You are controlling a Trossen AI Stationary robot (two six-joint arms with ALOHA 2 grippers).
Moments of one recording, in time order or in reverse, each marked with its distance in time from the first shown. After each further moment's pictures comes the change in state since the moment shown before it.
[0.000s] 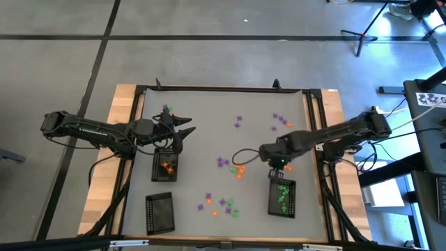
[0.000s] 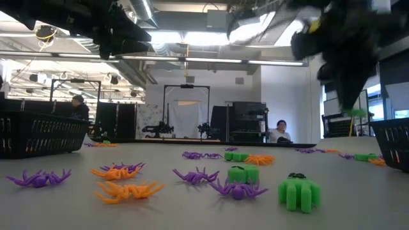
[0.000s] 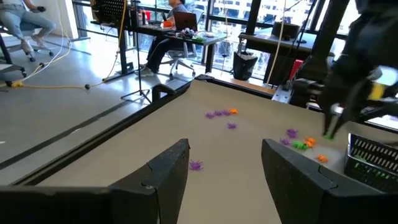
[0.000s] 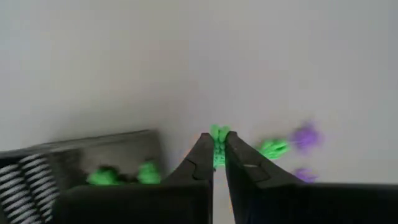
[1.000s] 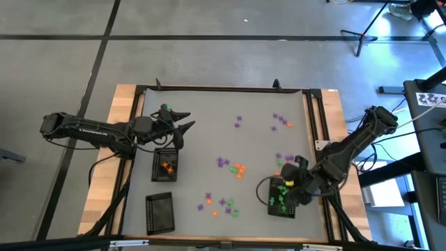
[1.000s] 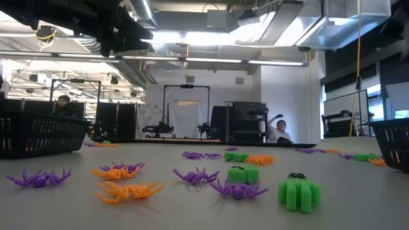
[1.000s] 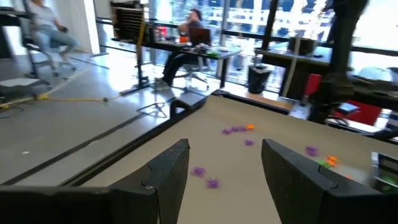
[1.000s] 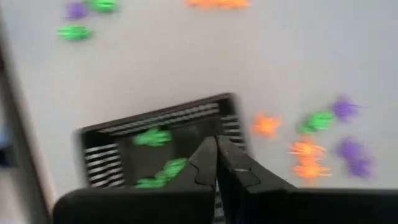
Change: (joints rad) left arm 0.041 0.000 0.000 0.060 -0.023 0.051; right arm 0.524 -0.142 0.000 -0.024 0.378 0.568
